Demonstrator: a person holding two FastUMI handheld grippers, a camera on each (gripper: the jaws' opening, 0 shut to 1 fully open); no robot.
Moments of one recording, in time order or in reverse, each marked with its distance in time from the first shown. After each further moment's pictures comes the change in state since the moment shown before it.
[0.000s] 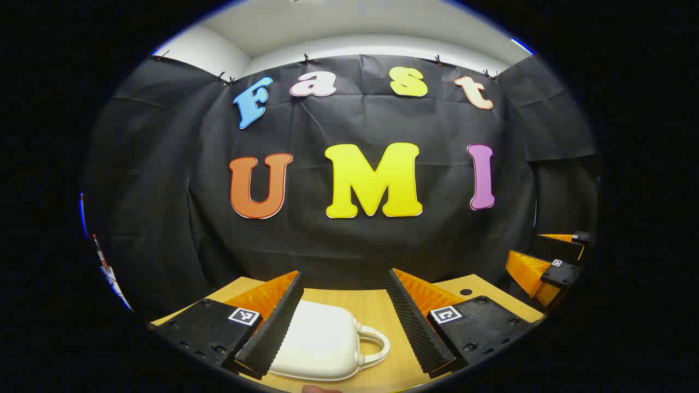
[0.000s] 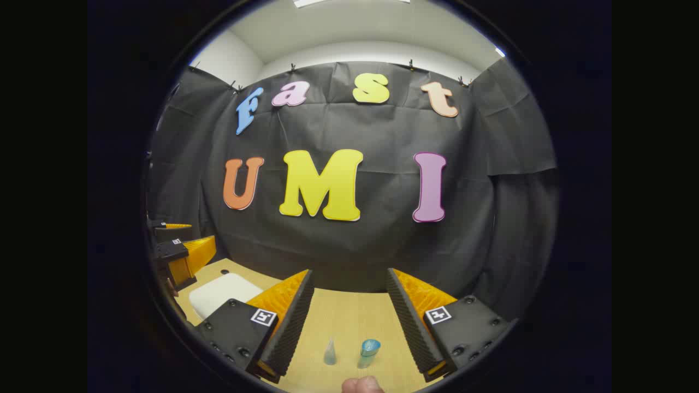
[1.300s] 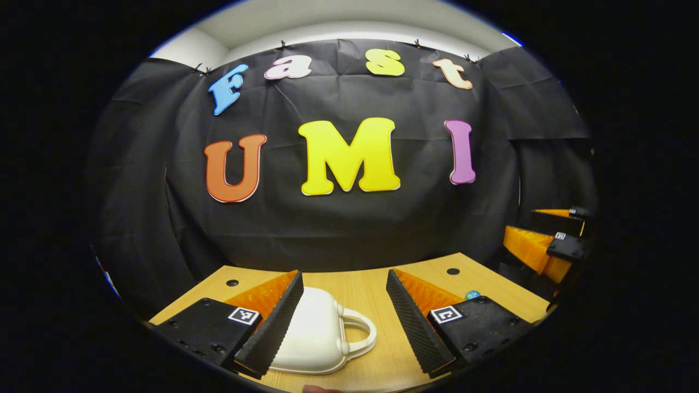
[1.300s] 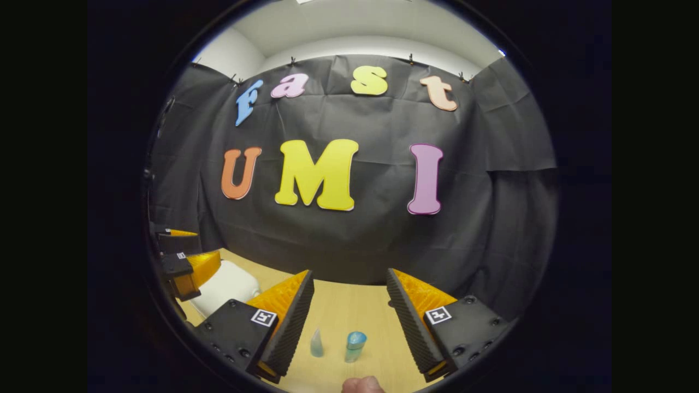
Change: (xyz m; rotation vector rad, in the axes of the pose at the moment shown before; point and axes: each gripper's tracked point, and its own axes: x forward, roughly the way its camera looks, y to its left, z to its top) left arm 0.005 -0.043 -0.060 0.082 0.114 -0.120; right arm -0.002 -0.037 -0.028 -0.040 0.052 -0.010
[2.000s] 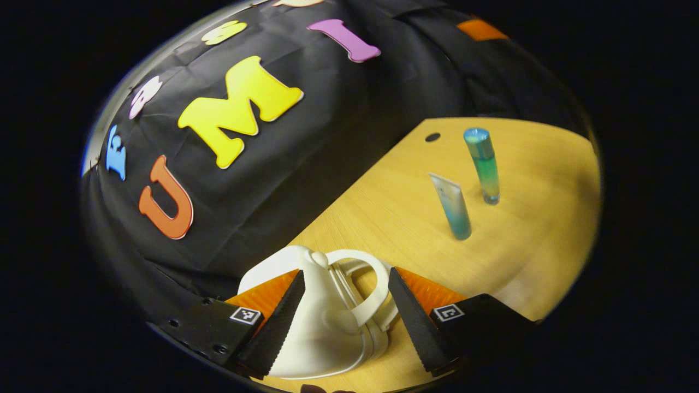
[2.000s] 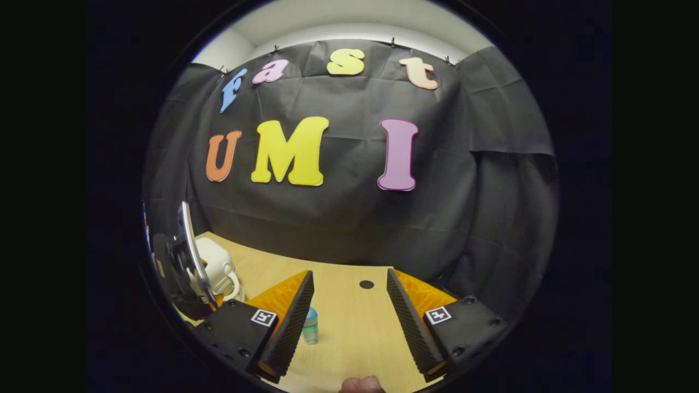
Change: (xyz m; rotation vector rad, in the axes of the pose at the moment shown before) left arm 0.050 -0.027 -0.149 0.719 0.377 -0.106; right arm -0.001 -0.095 -0.050 0.029 0.093 -0.062
